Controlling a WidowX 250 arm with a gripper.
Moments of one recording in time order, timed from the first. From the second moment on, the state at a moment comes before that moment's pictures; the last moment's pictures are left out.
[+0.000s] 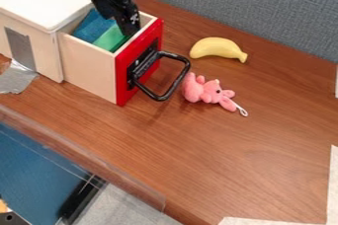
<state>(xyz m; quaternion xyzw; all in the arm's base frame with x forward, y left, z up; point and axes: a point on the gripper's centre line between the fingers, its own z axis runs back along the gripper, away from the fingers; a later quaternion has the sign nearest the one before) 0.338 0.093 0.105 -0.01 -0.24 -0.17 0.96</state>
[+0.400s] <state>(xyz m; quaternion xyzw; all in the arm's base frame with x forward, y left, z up) 0.338 0.102 0.099 0.00 -0.23 -0.17 0.96</state>
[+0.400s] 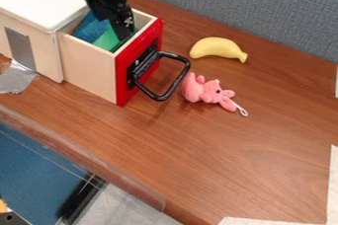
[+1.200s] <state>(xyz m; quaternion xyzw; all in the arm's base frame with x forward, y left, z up) 0.338 0.104 0.085 0.02 -0.23 -0.16 0.96</state>
